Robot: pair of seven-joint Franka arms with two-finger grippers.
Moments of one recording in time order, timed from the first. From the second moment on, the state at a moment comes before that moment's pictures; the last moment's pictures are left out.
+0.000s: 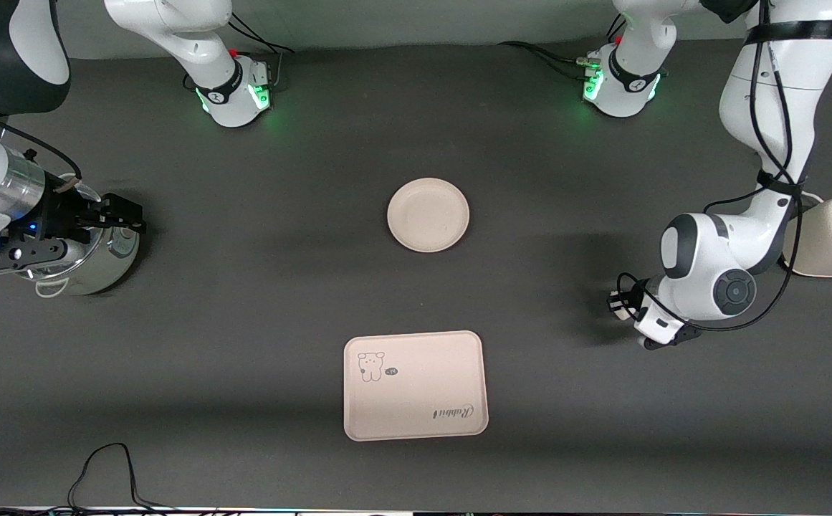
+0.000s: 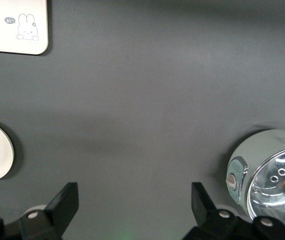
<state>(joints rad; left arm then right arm) 0.04 0.59 -0.15 -1.86 -0.09 2.25 -0.29 -0.02 0.08 0.10 -1.62 0.02 1.60 -0.05</state>
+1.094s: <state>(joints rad) 0.04 0.08 -0.15 -1.55 -0.09 1.43 -0.29 -0.03 0.07 0.11 -1.63 0.02 1.60 -0.05</state>
